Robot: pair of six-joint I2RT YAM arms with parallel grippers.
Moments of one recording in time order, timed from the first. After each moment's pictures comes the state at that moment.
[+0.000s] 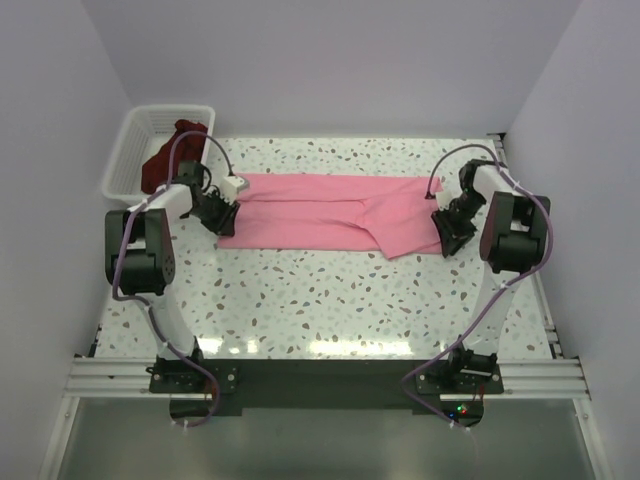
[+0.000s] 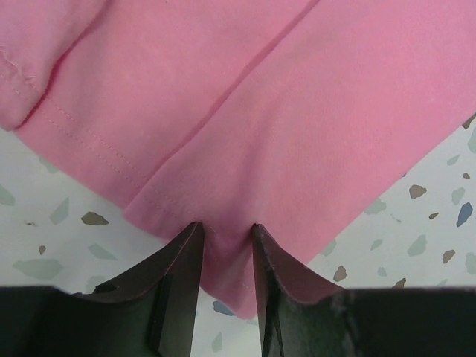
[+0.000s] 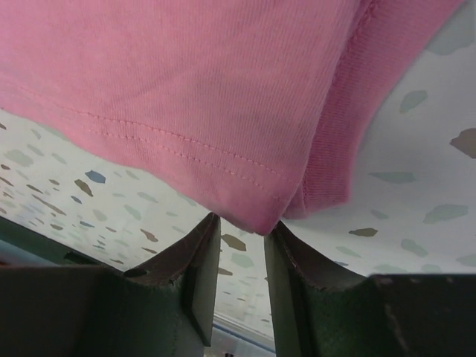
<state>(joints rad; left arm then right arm) 0.05 1.92 1.27 -0.58 0.46 0.67 -0.14 2.16 1.62 -1.22 -0.21 -0.58</state>
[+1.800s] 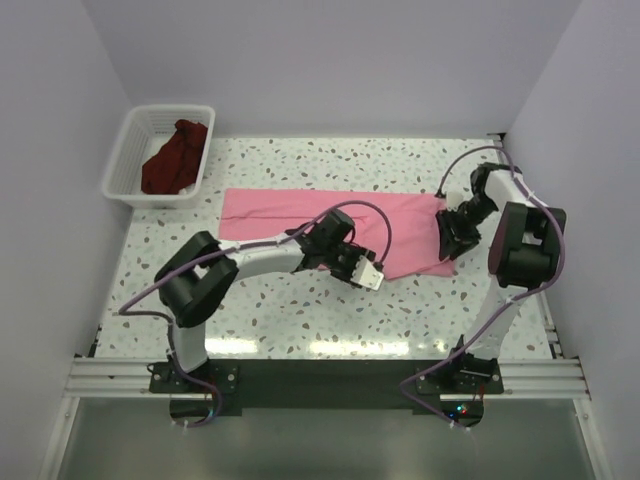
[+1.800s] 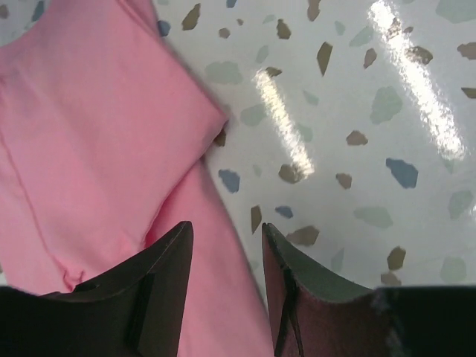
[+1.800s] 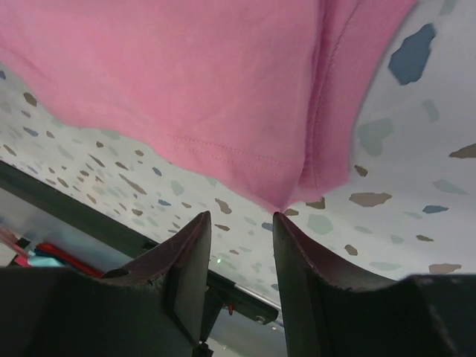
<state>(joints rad) -0.83 1.83 1.17 -0.17 0.53 1.07 -0.17 1.97 1.47 -1.24 -0.33 -0.44</state>
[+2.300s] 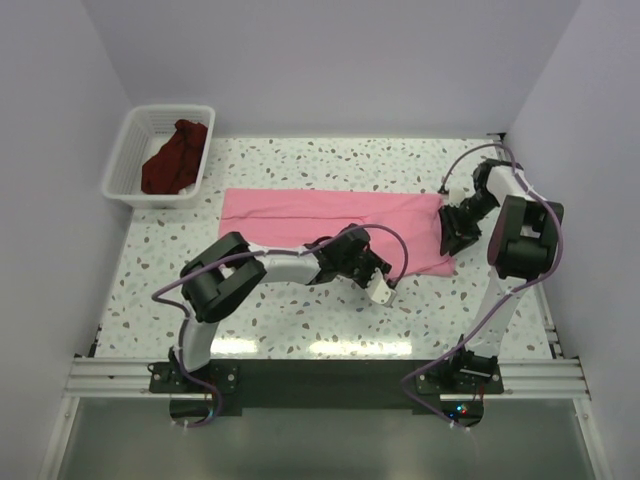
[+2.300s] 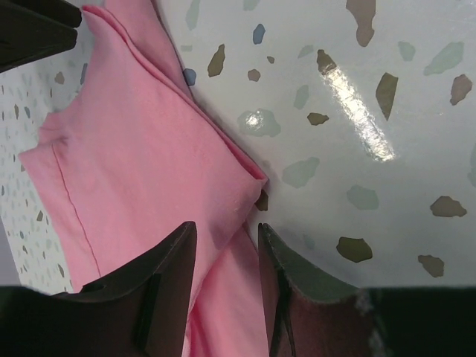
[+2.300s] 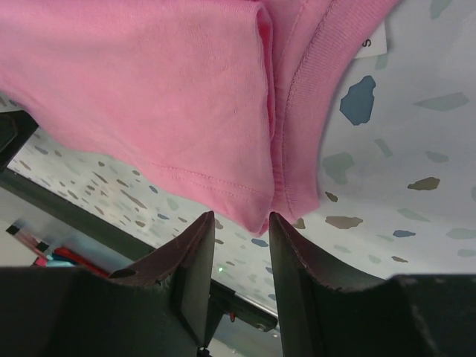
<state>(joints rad) -0.95 2.00 1.17 0.13 0.41 1.21 -0.20 2.09 1.59 -1.26 -0.35 -0.42</state>
